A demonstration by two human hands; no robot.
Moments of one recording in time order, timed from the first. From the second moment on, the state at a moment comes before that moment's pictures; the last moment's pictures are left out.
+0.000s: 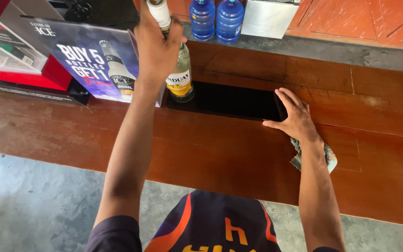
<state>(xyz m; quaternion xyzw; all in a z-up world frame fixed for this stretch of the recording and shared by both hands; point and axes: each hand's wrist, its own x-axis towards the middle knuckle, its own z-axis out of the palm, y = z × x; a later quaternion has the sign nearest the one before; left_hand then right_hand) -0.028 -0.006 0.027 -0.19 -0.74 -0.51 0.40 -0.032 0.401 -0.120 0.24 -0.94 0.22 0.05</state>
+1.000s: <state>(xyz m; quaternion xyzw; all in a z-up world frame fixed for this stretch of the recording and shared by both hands) 0.071 0.091 -0.021 -0.28 -0.72 -0.47 0.43 0.078 0.439 -0.099 0.01 -0.99 0.07 0.11</state>
